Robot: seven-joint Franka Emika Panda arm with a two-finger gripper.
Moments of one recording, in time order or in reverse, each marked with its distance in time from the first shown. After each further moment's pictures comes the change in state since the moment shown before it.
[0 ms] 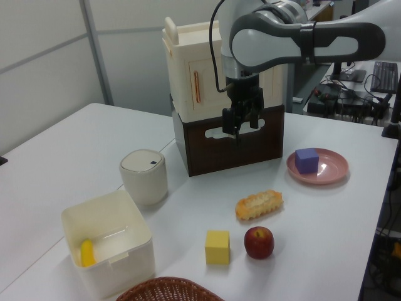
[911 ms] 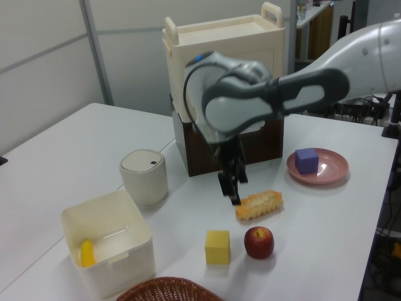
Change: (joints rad) arm 0.146 0.135 0.004 -0.118 0.001 0.000 -0.217
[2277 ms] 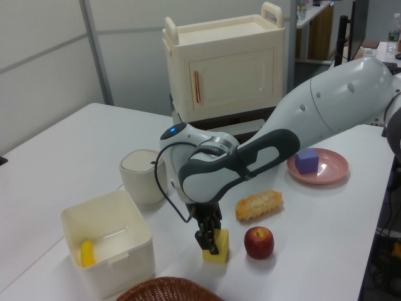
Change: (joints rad) arm 0.061 0.243 0.017 0.001 0.000 0.276 0.093
